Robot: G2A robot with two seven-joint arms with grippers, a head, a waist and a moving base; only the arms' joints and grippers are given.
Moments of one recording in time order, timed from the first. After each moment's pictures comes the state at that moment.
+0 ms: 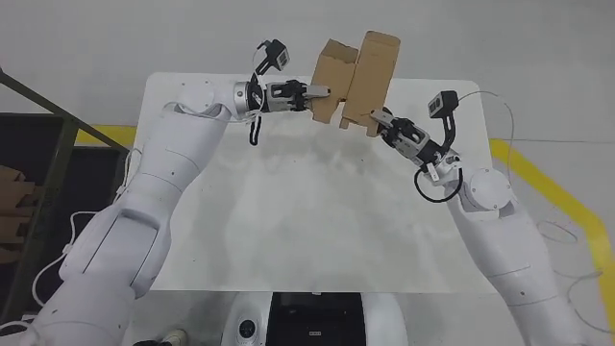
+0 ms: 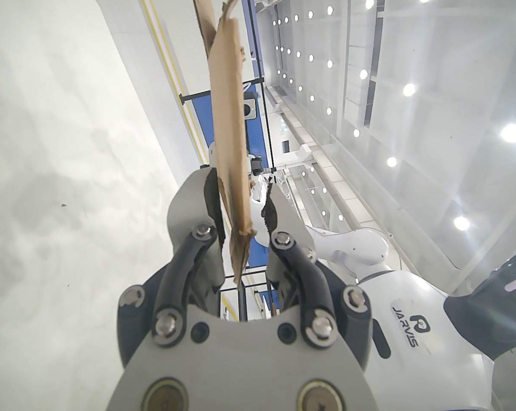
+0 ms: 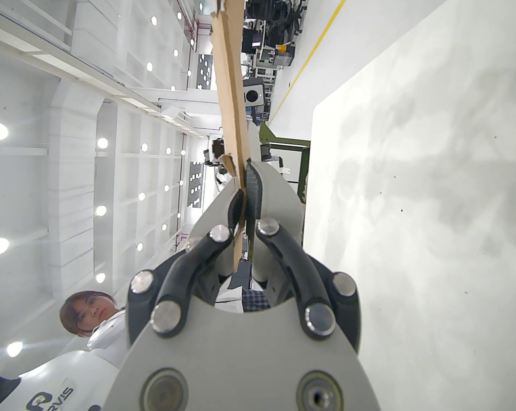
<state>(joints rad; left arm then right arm) 0.56 -1.28 -0.97 -0.78 -0.60 -0.41 -1.28 -1.16 -1.12 1.18 -1.50 0.47 -0.24 0.61</state>
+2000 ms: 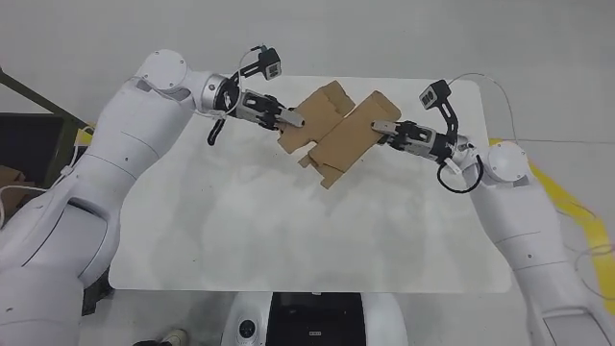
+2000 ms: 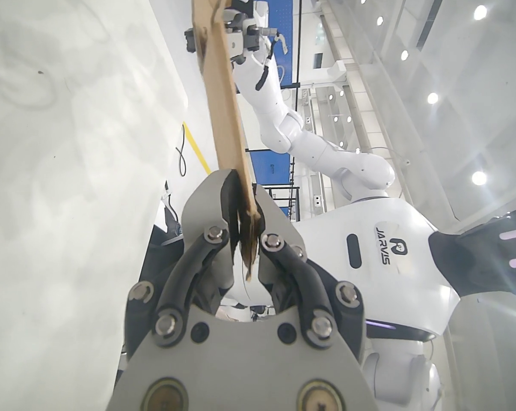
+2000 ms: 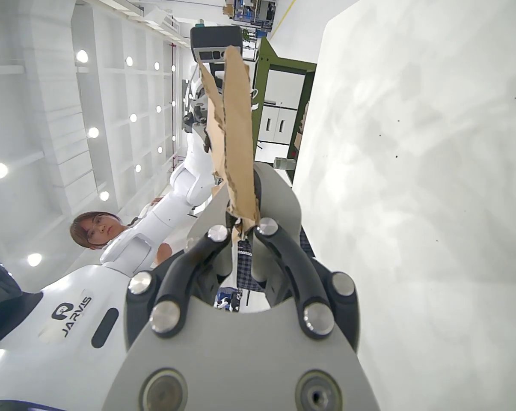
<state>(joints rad) 0.42 -1.05 -0.66 -0.94 -0.83 -0.30 -1.53 -0.96 -1.13 1.19 -1.21 0.56 -0.29 1.10</state>
